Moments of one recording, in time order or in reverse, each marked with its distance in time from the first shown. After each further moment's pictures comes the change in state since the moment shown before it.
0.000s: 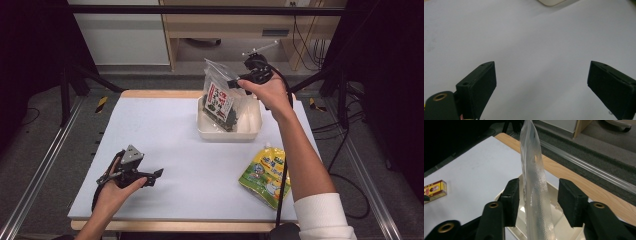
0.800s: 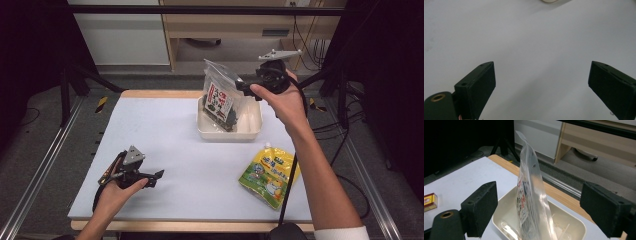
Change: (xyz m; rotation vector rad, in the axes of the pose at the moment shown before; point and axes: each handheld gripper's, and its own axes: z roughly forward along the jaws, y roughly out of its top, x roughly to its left) left arm -0.002 -0.001 0.003 0.018 0.006 0.026; right arm 0.027 -0.024 -0.061 -0.212 -0.132 -0.066
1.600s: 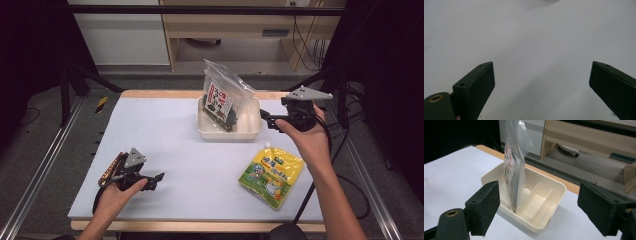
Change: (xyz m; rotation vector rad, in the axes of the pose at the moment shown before) left arm -0.005 -0.004 -0.001 0.013 0.003 0.026; right arm 0.002 -0.085 -0.061 -0.025 -0.120 0.017
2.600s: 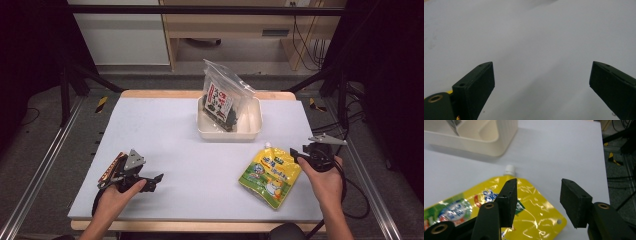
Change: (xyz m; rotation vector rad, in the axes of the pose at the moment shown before) left arm -0.002 -0.004 -0.002 0.007 0.021 0.019; right arm -0.040 -0.146 -0.014 0.244 -0.203 0.224
